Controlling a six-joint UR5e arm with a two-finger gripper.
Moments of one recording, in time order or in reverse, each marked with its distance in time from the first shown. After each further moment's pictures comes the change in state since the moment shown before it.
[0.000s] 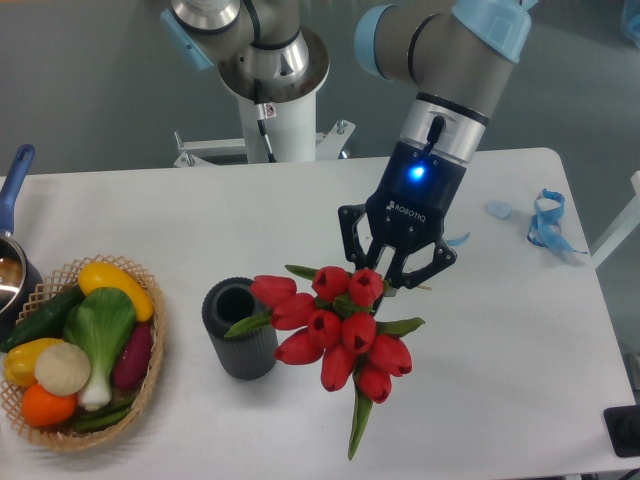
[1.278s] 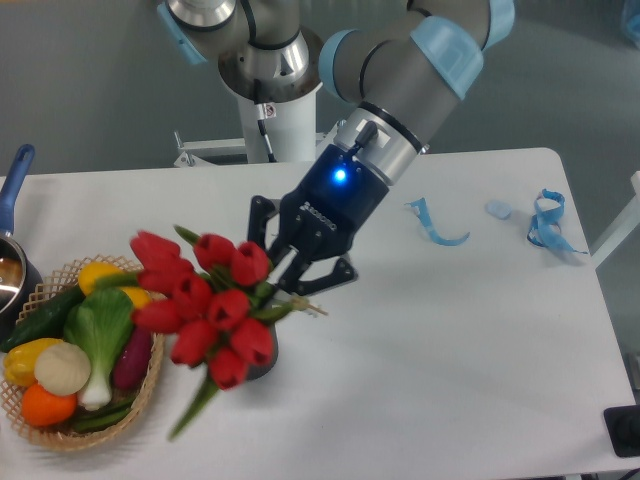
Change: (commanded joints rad) arm -0.094 -0.002 -0.122 0.095 -0.458 0.078
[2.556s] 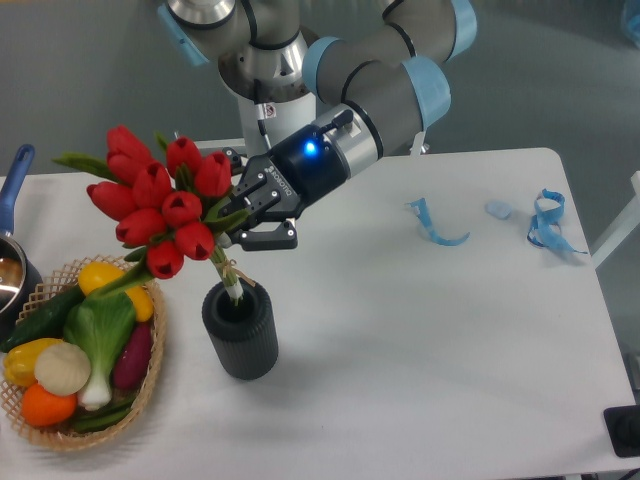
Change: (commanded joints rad) arm 0.020 0.014 -0.170 -0.002 -0.184 0.166
